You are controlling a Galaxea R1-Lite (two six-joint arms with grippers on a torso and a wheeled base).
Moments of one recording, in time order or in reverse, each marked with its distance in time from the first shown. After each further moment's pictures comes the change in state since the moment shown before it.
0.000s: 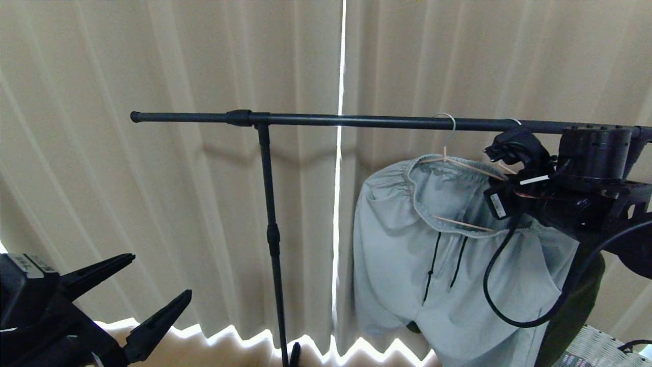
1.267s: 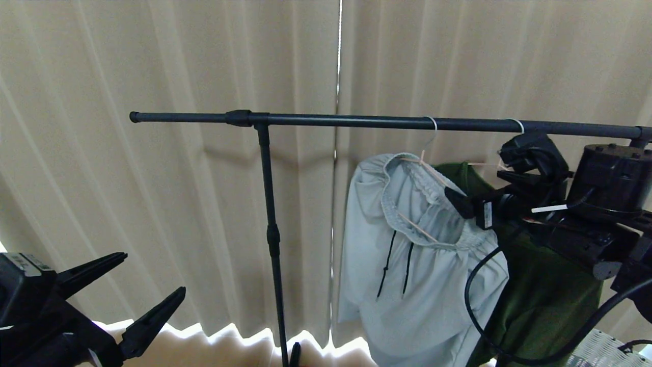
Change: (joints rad) left arm 0.040 -0.004 0.002 0.000 0.003 0.020; right arm 0.092 -0.070 0.203 -0.278 0.142 0.206
